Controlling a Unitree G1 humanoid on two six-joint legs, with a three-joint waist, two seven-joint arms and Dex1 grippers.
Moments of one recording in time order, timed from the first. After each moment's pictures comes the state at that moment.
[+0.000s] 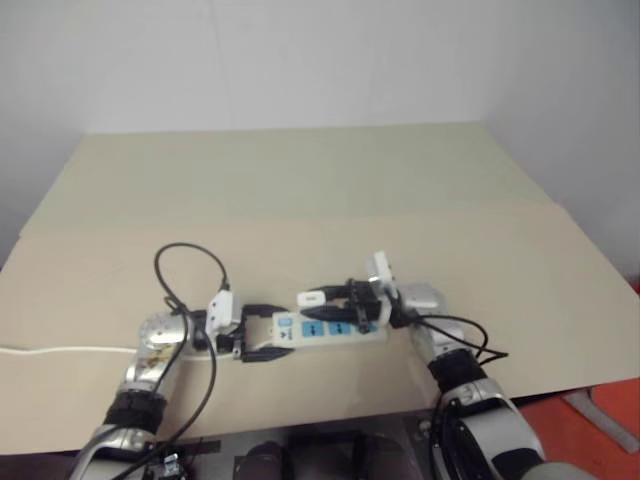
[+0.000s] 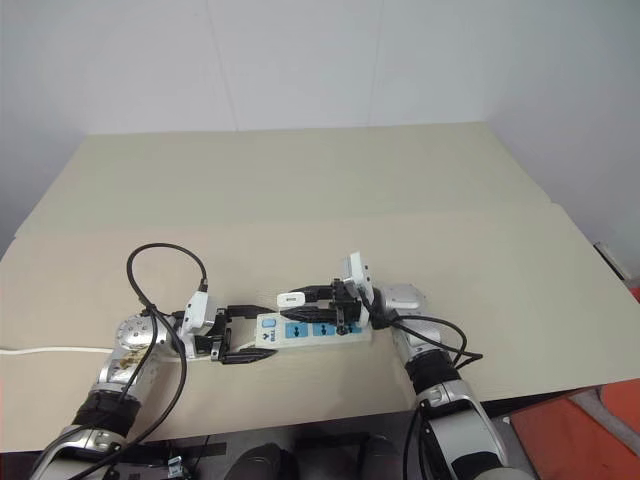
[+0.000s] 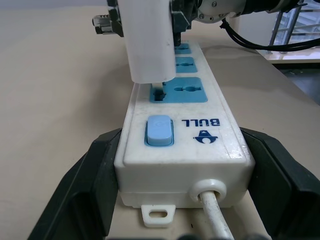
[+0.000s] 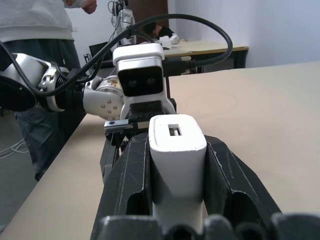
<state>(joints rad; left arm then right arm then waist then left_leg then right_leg) -0.33 0.49 -0.06 0.37 -0.34 -0.23 -1.43 -0.62 -0.19 0.15 0.53 0.37 -0.13 1.42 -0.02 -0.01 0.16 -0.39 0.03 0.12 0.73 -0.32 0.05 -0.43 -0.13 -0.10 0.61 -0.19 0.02</state>
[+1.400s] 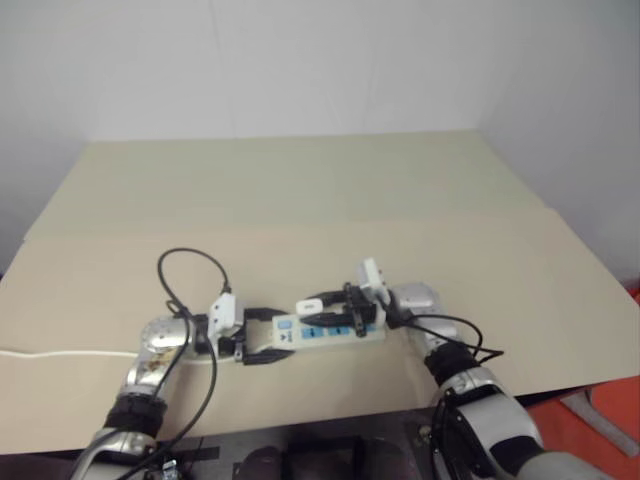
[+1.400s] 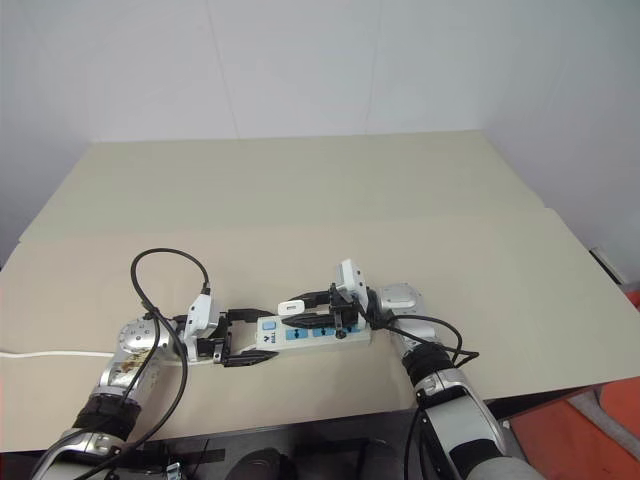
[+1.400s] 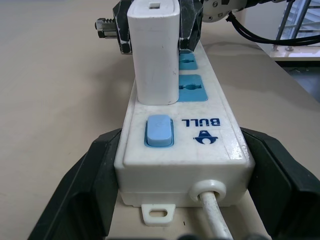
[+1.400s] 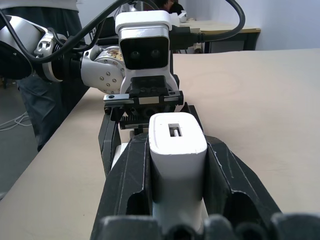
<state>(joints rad) -0.32 0.49 -0.06 0.37 -0.32 -0.21 -1.40 -0.67 -0.20 0.20 0.72 0.33 -0.25 1.45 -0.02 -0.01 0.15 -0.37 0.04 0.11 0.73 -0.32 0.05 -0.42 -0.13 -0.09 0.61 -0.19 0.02</state>
